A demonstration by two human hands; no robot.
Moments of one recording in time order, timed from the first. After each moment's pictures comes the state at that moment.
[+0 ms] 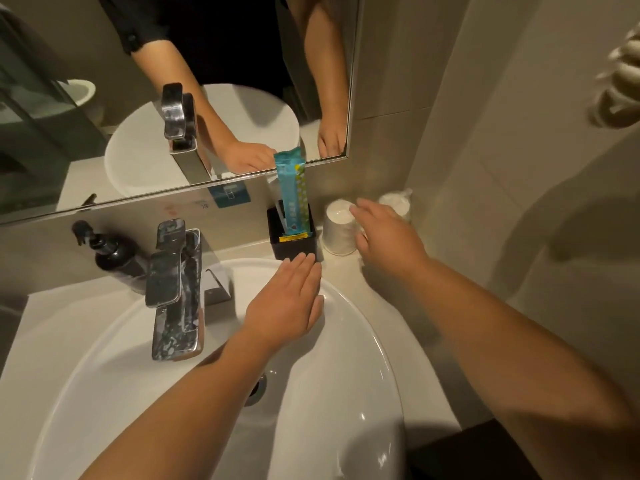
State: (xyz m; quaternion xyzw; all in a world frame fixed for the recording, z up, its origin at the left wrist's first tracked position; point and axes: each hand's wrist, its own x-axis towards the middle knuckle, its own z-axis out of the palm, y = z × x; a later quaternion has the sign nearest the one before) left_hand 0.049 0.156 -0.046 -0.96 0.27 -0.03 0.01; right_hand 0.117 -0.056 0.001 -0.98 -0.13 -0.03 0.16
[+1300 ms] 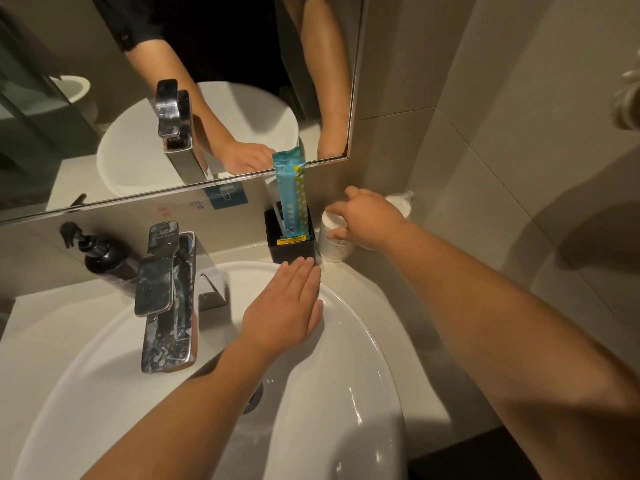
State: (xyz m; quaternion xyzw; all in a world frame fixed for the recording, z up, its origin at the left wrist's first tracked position) left_hand 0.049 0.155 -0.050 -0.97 0.25 -0.02 0.02; right_hand 0.168 -0.034 0.019 -0.98 -0.20 0.06 0.03
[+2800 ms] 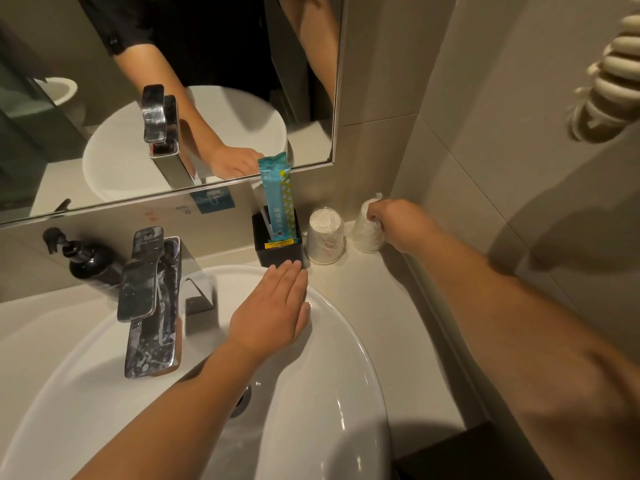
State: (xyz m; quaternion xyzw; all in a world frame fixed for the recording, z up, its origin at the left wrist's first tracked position) left_hand 0.048 0.154 -0.050 -0.97 0.25 -0.05 0.05; right_hand 0.170 -0.108 0.003 -0.99 -0.12 0.07 0.05
